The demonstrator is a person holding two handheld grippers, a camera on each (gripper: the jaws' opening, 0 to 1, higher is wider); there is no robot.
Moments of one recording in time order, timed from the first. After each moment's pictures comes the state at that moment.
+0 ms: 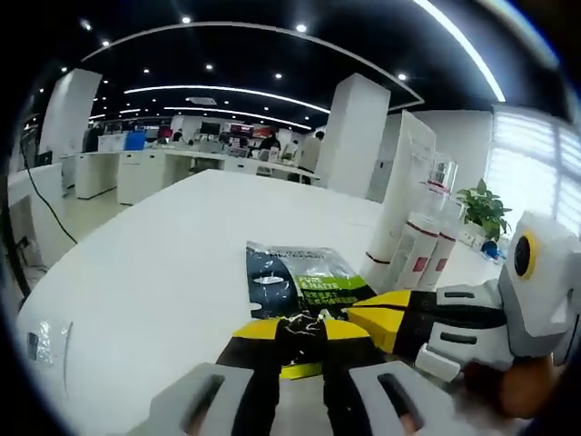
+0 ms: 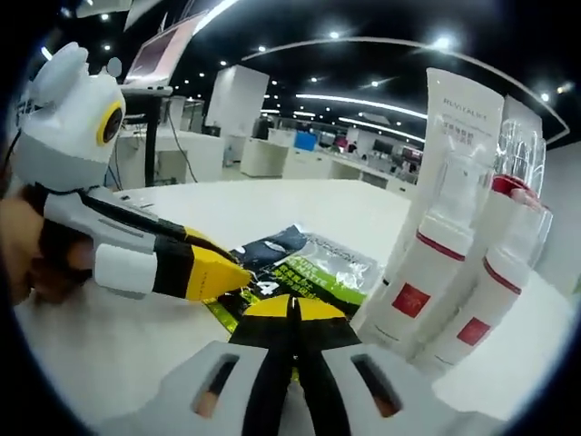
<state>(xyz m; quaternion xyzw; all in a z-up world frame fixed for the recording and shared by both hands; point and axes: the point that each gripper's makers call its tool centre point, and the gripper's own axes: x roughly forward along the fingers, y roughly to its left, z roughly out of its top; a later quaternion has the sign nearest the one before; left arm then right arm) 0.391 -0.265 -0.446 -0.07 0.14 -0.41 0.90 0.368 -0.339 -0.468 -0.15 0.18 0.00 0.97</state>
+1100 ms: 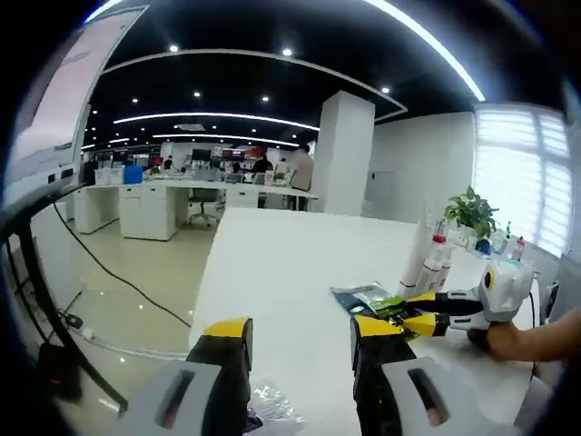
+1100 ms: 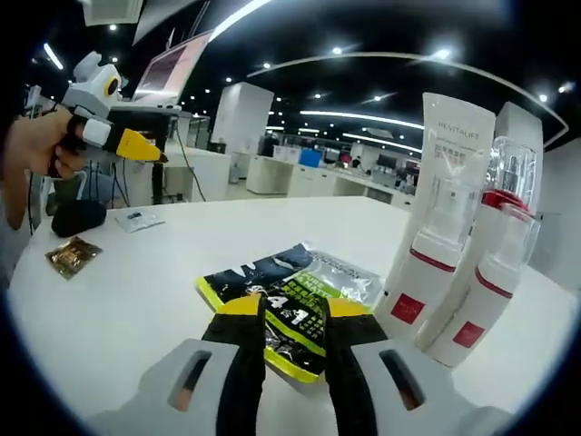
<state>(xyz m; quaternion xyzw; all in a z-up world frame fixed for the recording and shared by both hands) 0.383 -0.262 -0.436 -0.08 0.19 -0.46 0.86 0.361 -0.337 -0.451 -0.12 0.14 -0.01 0.98</state>
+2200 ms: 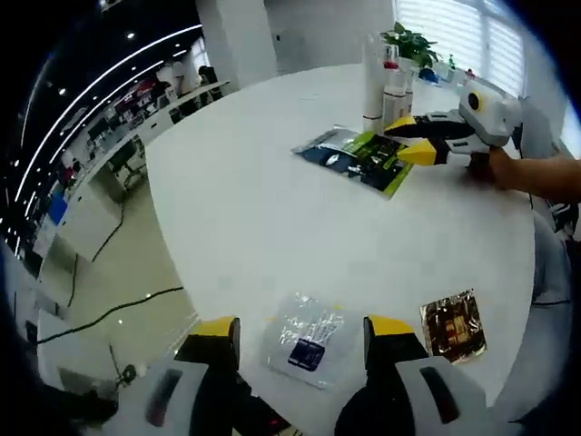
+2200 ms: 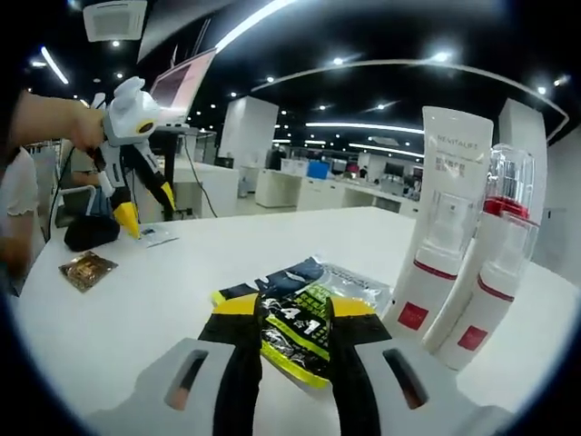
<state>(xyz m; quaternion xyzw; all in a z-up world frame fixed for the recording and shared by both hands) 0.458 -0.116 -0.468 0.38 0.33 -0.56 0.66 0.372 -0.328 -0.442 -0.11 0.10 0.03 0.99</state>
